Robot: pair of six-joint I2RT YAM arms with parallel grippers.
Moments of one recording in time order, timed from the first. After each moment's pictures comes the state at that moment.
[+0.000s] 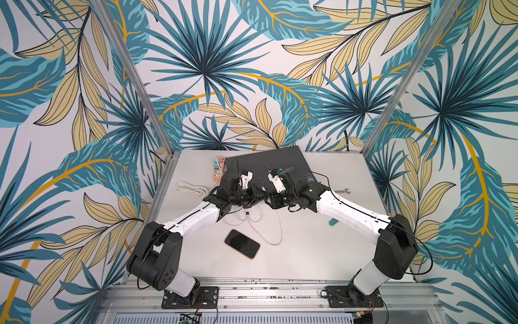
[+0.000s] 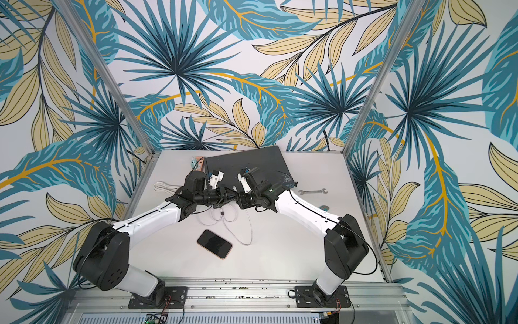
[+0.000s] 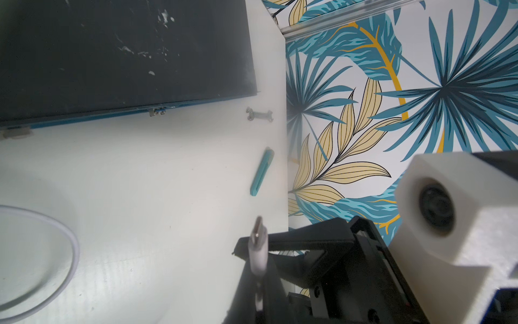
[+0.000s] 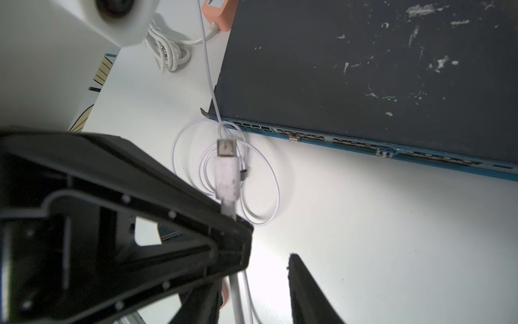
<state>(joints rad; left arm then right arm) -0.44 1.52 0.93 0.08 0.67 -1.04 0.84 1.65 1.33 -0.52 -0.14 0.36</state>
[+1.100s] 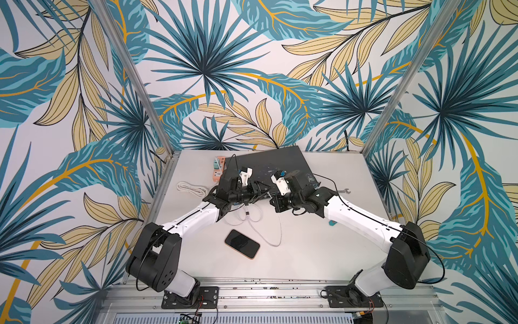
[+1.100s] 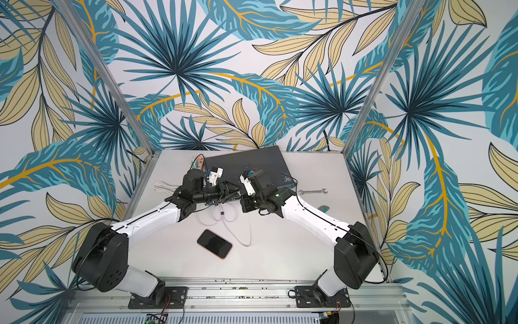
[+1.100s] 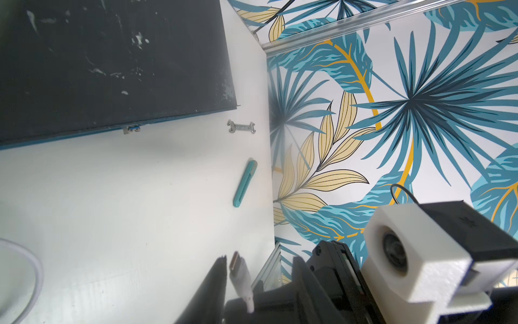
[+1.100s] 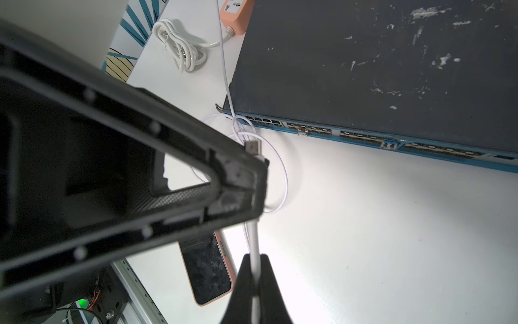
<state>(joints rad) -0.44 1.51 0.94 0.18 0.66 -1.11 0.84 1.55 1.24 -0.49 -0.17 0.37</state>
